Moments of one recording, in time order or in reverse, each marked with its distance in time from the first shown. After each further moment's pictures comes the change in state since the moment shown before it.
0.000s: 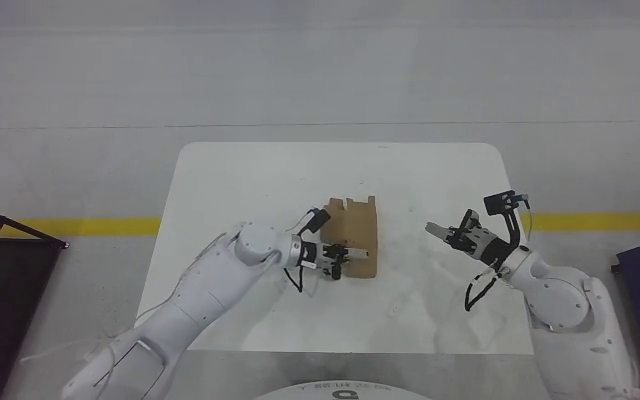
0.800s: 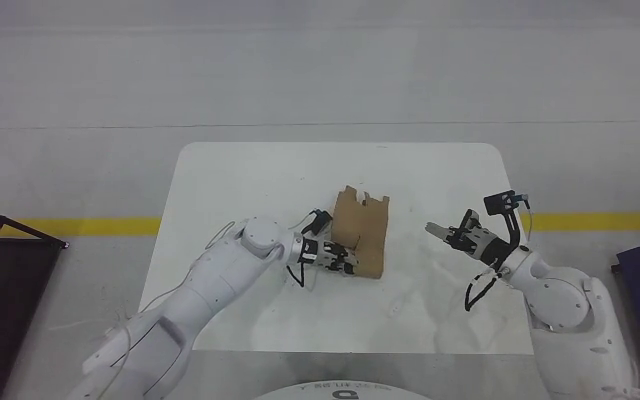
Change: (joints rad) left arm -0.105 -0.079 0.077 0.264 -0.131 -0.086 -0.057; right arm 0.000 0.000 0.000 0.000 0.000 0.000 0.000
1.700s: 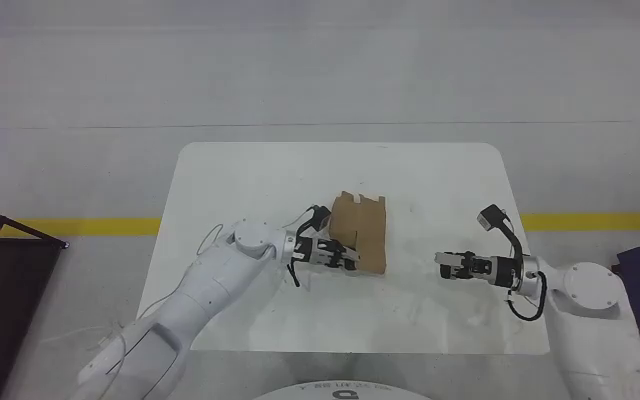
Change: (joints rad) left arm 0.051 0.020 -0.087 -0.049 -0.096 -0.110 -0.087; right arm 0.094 0.055 0.028 0.208 0.713 0.189 0.703
